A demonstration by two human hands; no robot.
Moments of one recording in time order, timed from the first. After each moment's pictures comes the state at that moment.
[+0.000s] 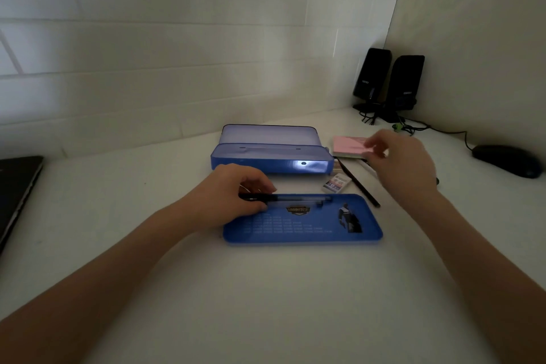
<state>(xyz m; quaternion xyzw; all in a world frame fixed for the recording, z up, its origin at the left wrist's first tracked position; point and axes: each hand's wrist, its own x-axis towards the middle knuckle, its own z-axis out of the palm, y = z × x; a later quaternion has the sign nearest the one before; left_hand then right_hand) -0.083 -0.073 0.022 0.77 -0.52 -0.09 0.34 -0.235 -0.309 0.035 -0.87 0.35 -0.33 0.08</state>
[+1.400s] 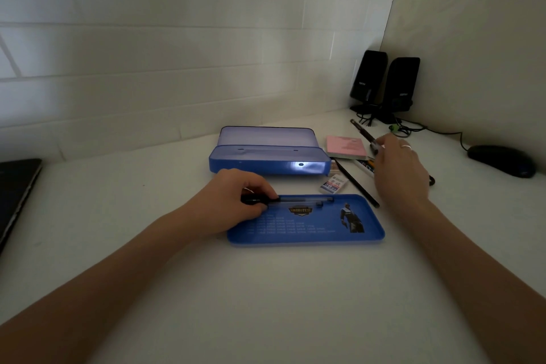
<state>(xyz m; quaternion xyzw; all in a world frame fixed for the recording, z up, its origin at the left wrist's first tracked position) -0.092 -0.075 0.020 0.78 -0.51 -0.10 0.35 -0.229 -0.322 0.012 -0.85 0.40 -0.34 0.04</state>
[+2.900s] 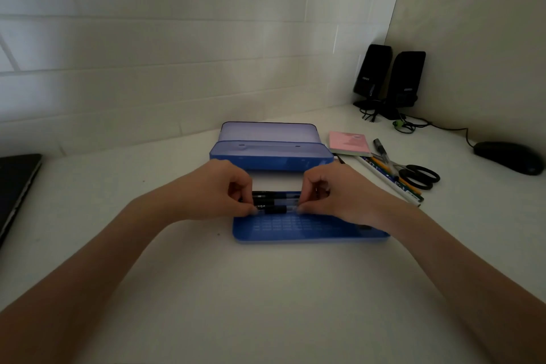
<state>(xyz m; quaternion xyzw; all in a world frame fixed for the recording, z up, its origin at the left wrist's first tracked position) -0.078 -0.061 0.040 0.81 -0.53 -0.11 0.22 -0.226 -0.235 0.041 -0.95 0.09 -0.09 0.28</state>
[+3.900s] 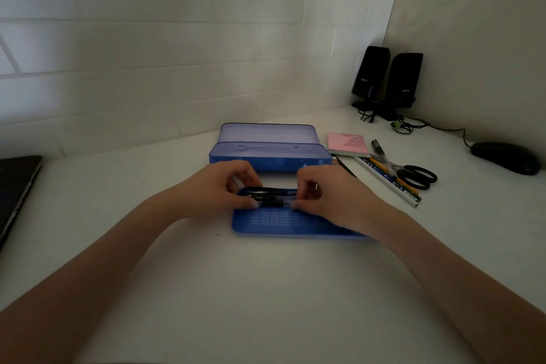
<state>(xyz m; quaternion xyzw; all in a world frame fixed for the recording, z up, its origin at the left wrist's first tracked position) -0.070 -0.068 0.027 0.80 -0.48 -0.16 0.33 -0.222 -0.226 0.036 -0.97 0.12 -0.11 0.19</state>
